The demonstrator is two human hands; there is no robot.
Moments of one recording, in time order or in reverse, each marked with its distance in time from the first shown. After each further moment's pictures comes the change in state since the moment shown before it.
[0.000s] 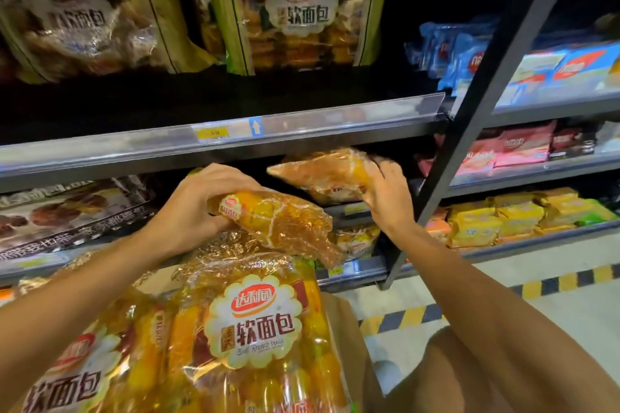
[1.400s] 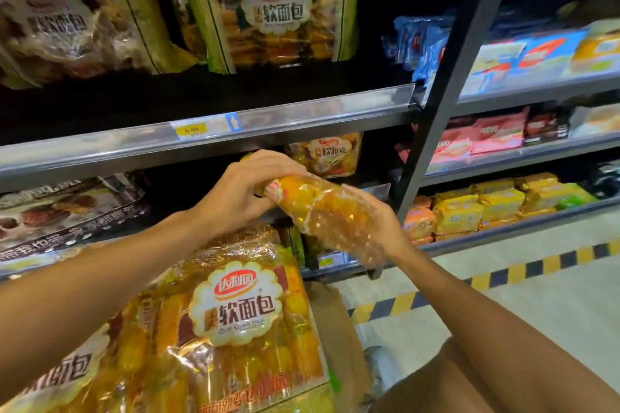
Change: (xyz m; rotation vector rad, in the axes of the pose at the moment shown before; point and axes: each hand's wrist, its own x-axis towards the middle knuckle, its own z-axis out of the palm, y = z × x) left_hand 0.055 0.047 0.048 -0.086 0.005 0.176; right_hand -0.071 -0.011 -0.039 0.870 -0.347 0.249
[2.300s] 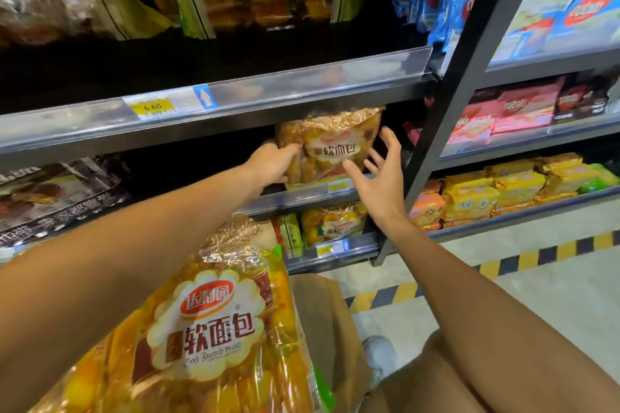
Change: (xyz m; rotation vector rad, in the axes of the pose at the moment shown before) left_hand 0.066 -0.076 0.091 -0.566 0.041 -1.190; right_hand 0.053 0.002 0.006 0.251 0.406 0.074
